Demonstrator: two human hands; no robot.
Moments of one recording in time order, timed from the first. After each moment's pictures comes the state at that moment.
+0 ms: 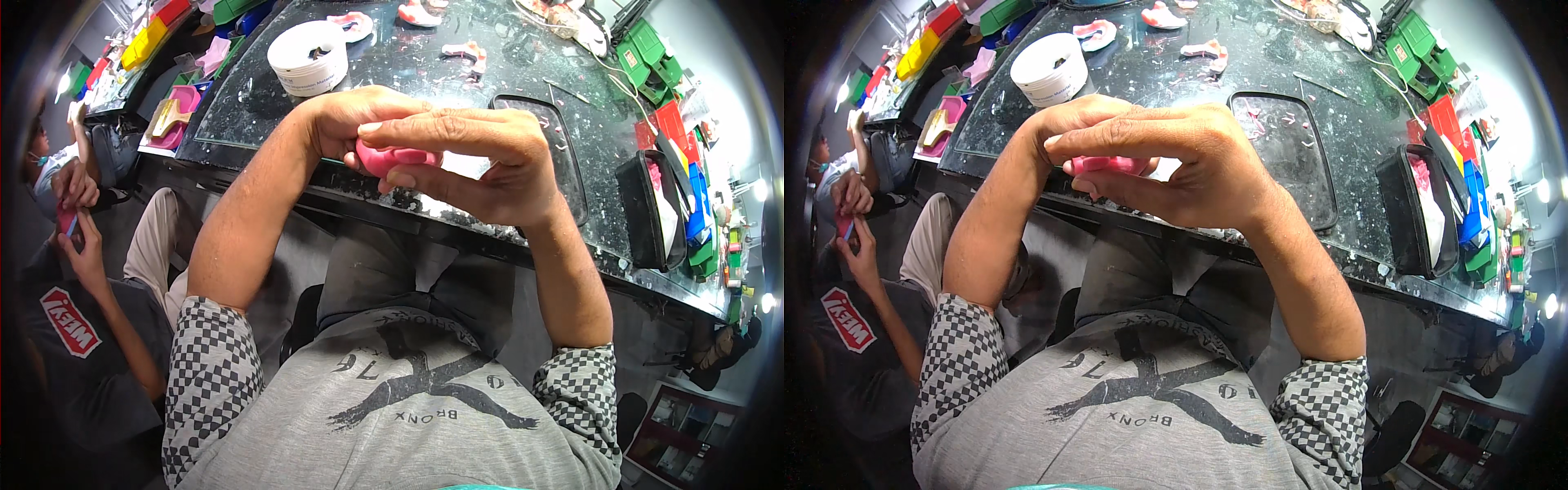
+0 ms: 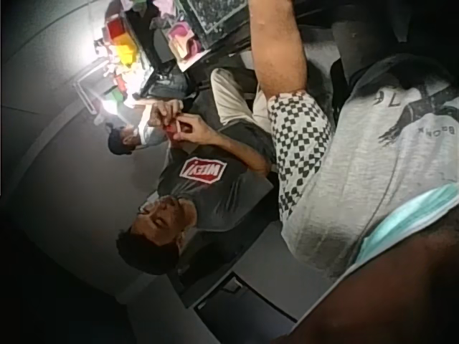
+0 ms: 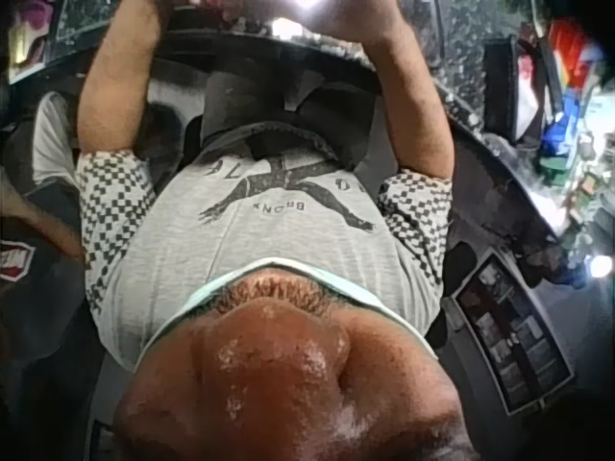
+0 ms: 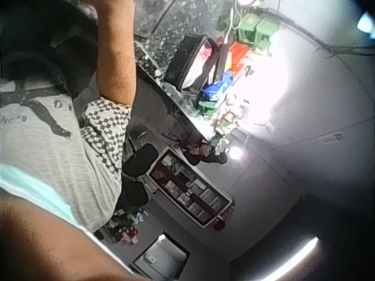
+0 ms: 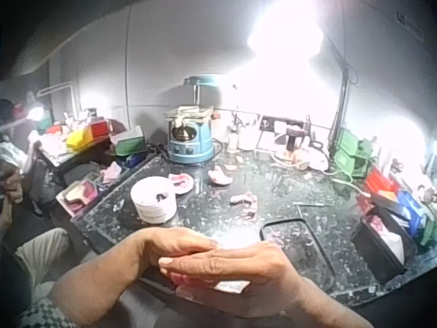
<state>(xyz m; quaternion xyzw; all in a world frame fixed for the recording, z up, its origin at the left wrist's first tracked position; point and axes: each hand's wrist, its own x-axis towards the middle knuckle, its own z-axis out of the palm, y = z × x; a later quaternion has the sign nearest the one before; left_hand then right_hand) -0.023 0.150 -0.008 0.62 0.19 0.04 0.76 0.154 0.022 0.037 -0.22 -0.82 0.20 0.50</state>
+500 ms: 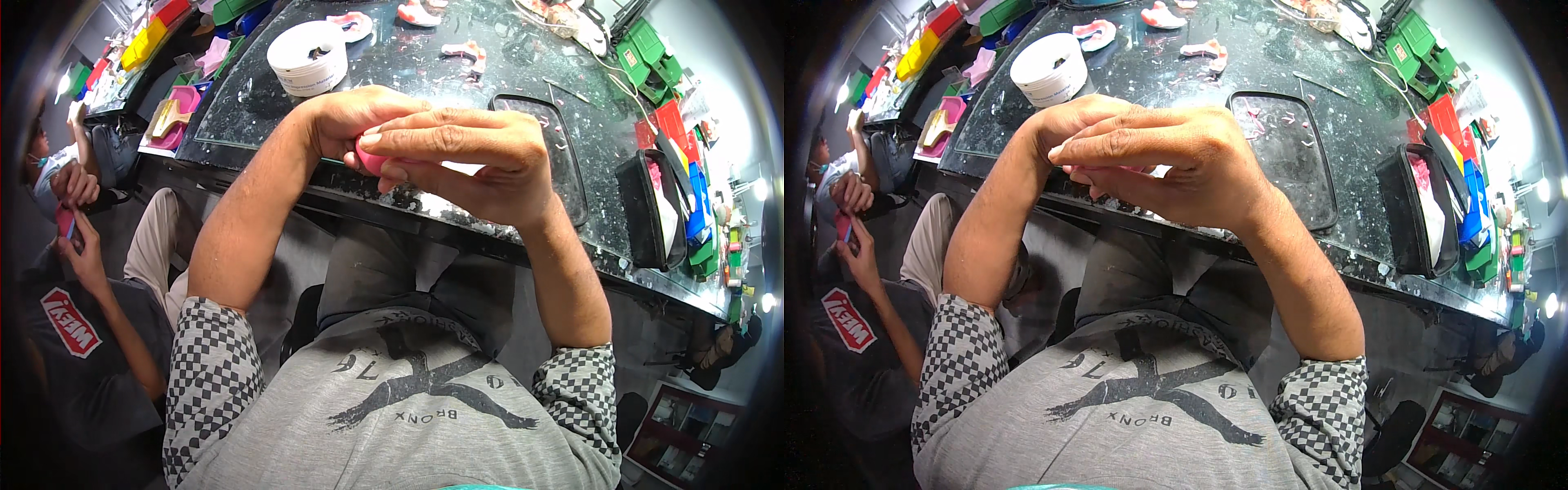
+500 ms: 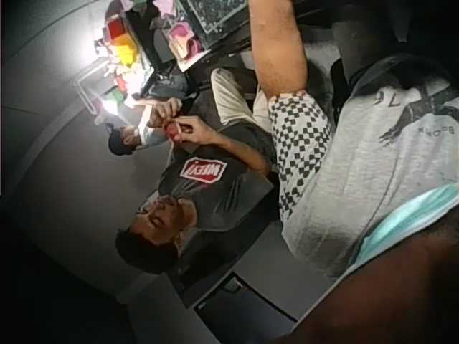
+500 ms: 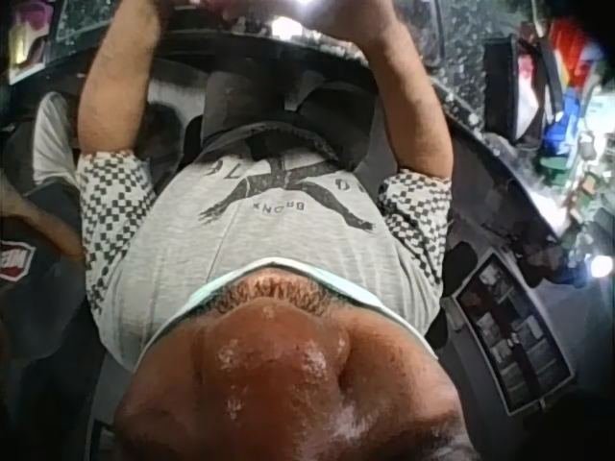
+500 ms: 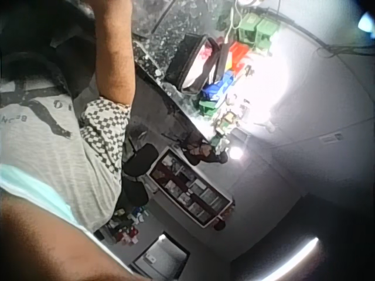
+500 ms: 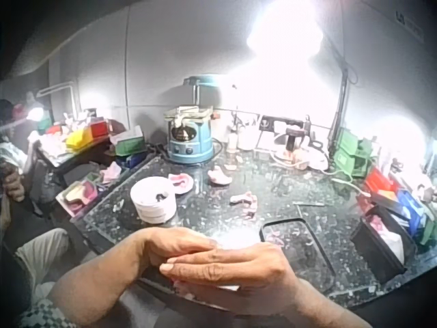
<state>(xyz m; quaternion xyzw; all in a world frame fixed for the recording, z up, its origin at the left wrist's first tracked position) -0.023 0.141 0.006 0.58 0.20 0.02 0.79 0.152 0.023 0.034 -0.21 -0.82 0.17 0.50</state>
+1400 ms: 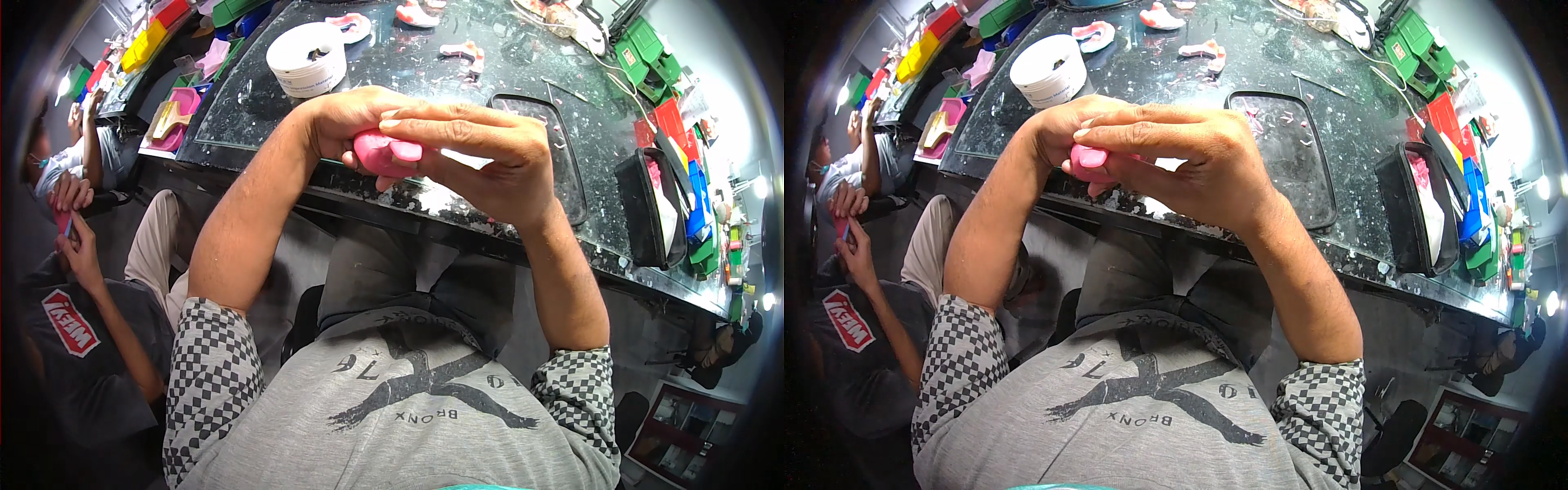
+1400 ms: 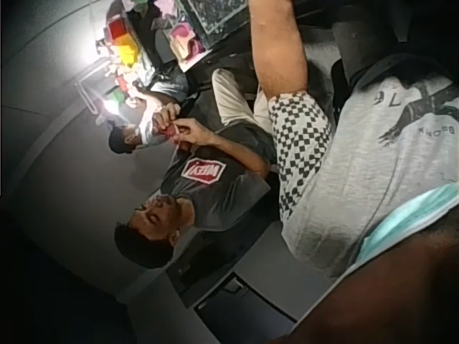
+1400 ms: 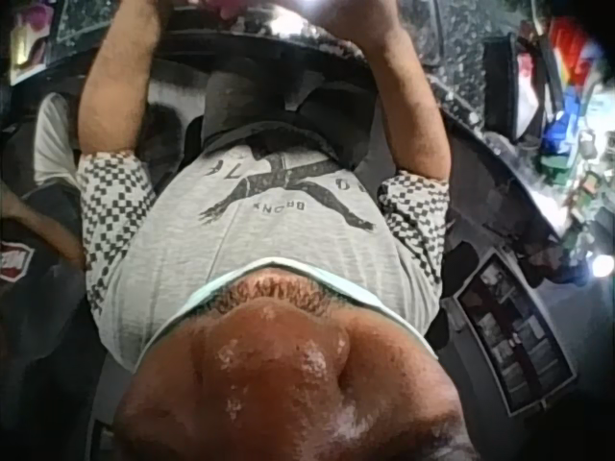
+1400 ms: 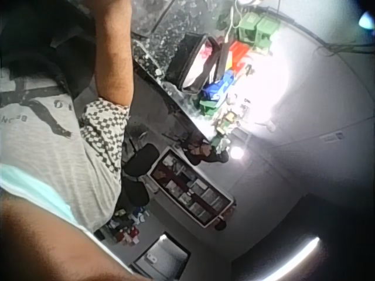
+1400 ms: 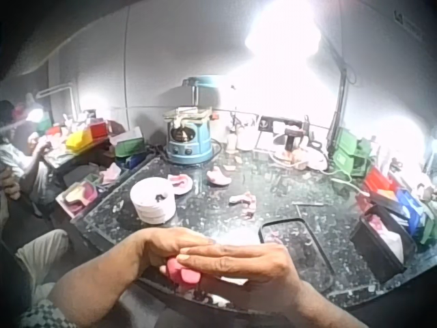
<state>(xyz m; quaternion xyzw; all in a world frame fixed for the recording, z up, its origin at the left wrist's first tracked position) -0.026 0.148 -0.004 0.54 0.11 0.01 0.83 0.163 0.021 0.024 -0.26 -0.81 0.13 0.51</state>
